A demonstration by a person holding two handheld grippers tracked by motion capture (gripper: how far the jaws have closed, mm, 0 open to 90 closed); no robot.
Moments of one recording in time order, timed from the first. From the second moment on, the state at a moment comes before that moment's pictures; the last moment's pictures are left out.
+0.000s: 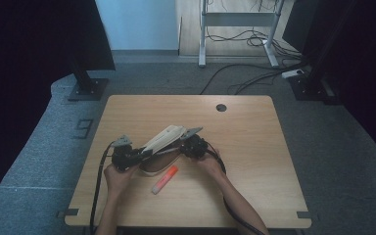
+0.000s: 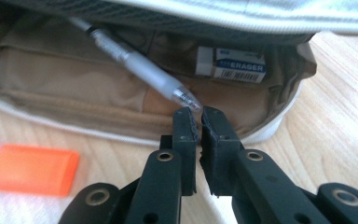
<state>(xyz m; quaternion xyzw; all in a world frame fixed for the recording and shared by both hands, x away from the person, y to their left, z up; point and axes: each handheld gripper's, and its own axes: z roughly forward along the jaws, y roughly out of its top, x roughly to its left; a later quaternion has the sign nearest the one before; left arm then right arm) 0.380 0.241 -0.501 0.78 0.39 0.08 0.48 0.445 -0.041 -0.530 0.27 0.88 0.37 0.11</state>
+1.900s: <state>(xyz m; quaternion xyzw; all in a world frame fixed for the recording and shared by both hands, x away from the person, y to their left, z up) 0.382 0.247 -0.502 0.78 0.39 0.07 0.48 0.403 -0.046 -0.519 0.27 0.88 0.39 0.09</state>
